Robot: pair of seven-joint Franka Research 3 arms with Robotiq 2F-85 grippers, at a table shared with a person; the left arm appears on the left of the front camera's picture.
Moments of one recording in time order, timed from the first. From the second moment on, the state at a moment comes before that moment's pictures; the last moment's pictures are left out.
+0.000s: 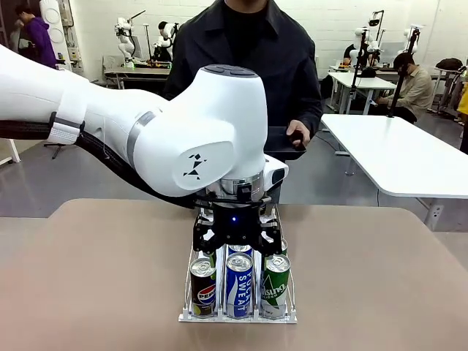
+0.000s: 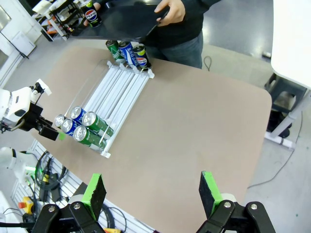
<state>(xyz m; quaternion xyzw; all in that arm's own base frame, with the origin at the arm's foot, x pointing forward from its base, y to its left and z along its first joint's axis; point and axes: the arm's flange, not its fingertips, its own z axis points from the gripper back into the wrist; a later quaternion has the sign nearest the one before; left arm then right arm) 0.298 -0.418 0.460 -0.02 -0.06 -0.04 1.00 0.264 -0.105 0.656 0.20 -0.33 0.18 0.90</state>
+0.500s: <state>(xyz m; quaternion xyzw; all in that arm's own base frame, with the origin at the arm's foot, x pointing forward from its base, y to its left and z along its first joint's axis) 0.311 -0.417 0.442 -0.02 -0.04 -0.04 1.00 0.264 -0.105 0.656 0.20 -0.33 0.18 0.90</state>
